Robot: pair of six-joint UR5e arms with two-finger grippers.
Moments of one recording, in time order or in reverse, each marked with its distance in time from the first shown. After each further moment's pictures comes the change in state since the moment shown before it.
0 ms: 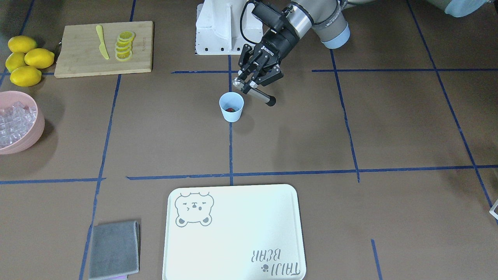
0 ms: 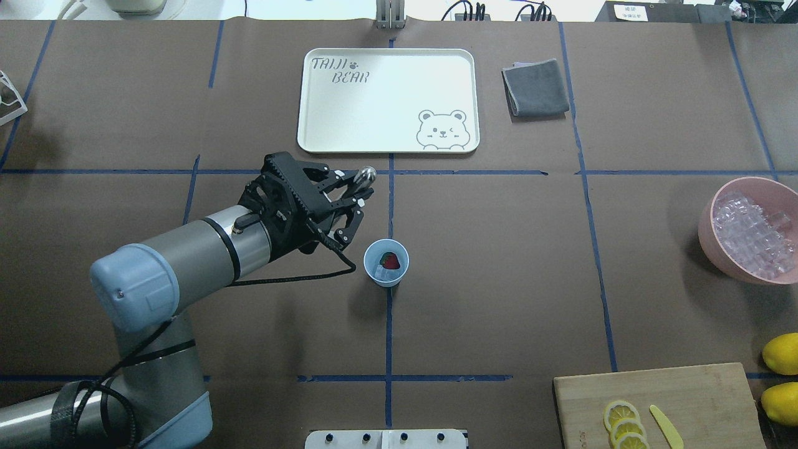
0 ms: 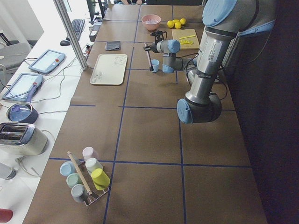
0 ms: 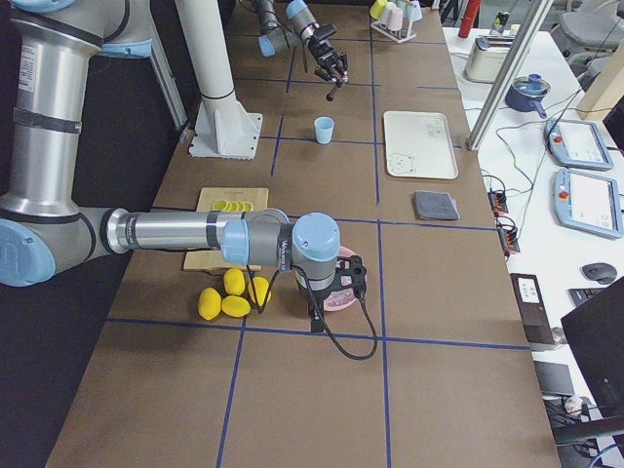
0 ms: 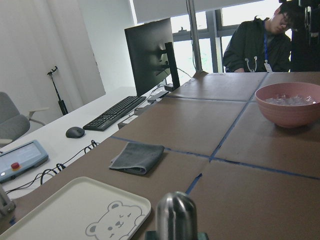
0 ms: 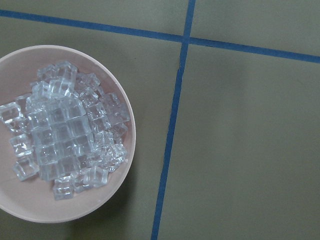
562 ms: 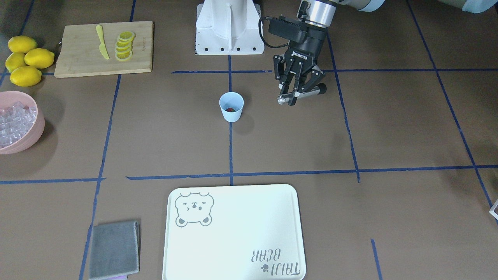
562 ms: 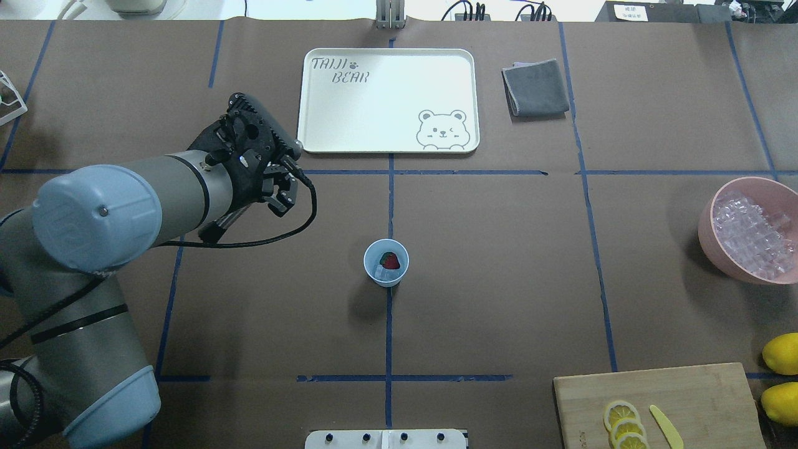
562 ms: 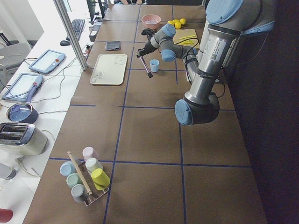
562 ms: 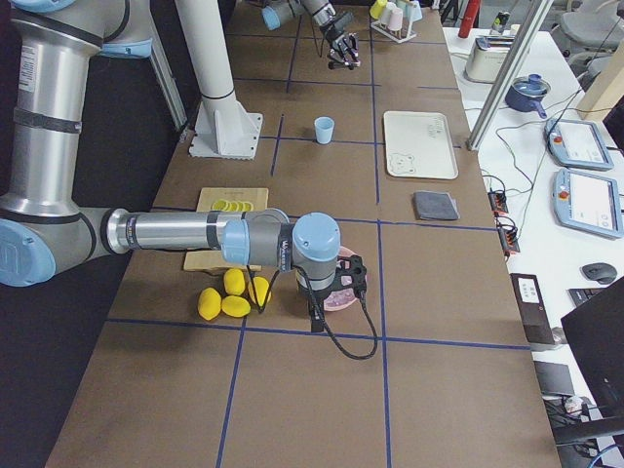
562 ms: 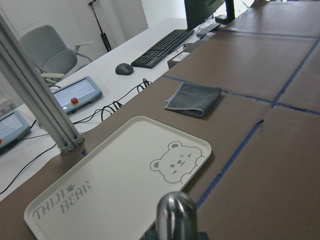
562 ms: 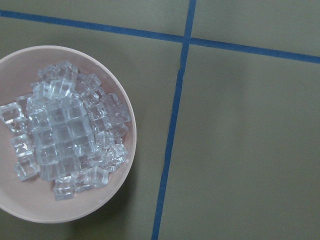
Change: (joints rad) left arm -0.115 0.010 -0.226 0.711 -0.097 -0.050; right arm -0.001 0.001 -0.001 0.000 0.001 0.000
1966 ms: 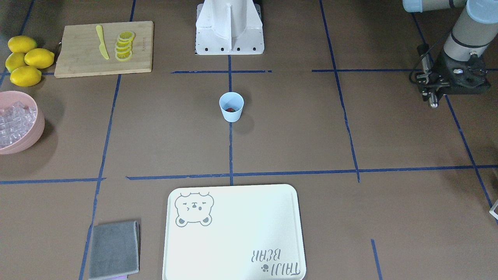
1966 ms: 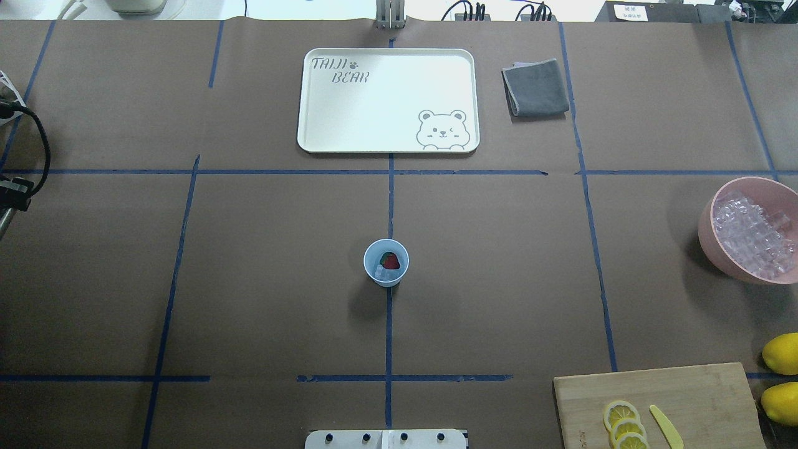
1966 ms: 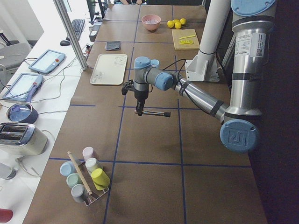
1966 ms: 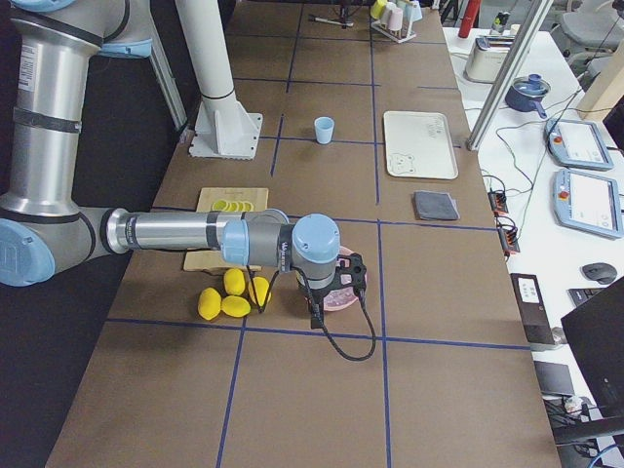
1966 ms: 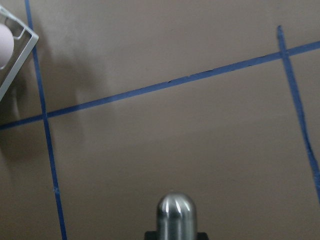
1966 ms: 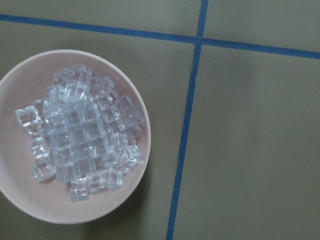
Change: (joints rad) left arm -0.513 0.431 0.082 0.216 -0.621 -0.169; right arm 0.001 -0.001 -0.002 0.000 0.046 0.008
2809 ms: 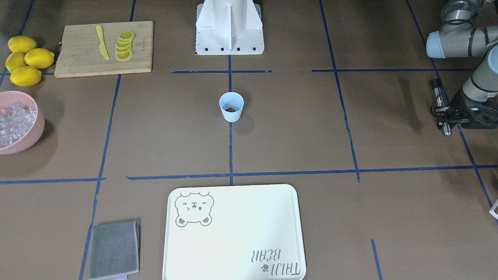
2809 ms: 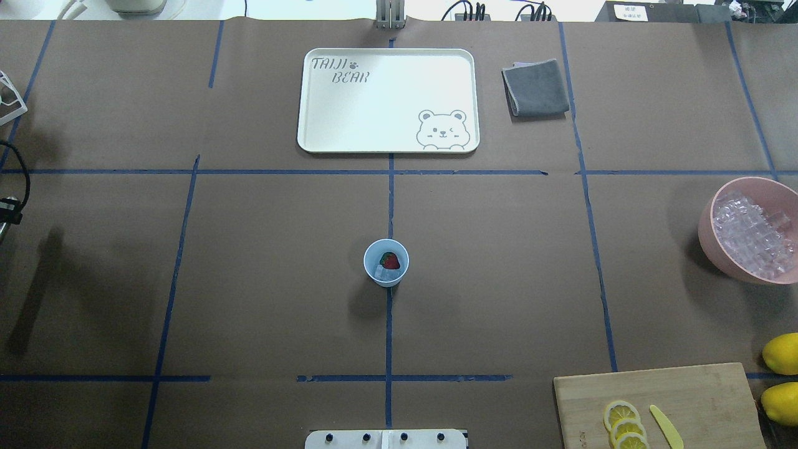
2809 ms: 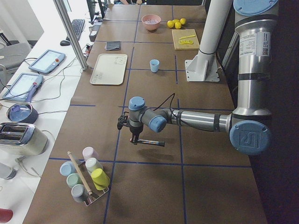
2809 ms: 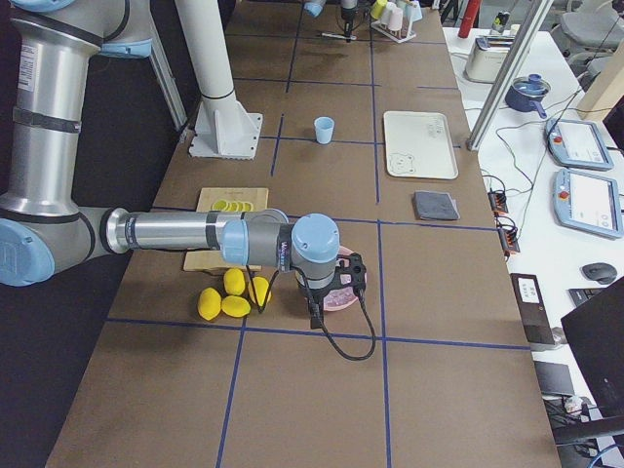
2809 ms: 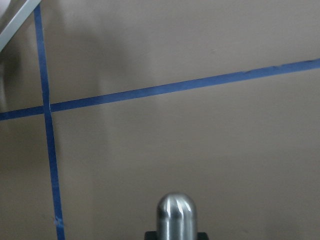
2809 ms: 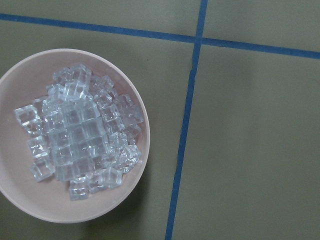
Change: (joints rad) left arm -0.020 0.043 0.420 -0.488 -0.027 -0.014; right arm 0.000 -0.002 0.003 0.001 -0.003 0.000
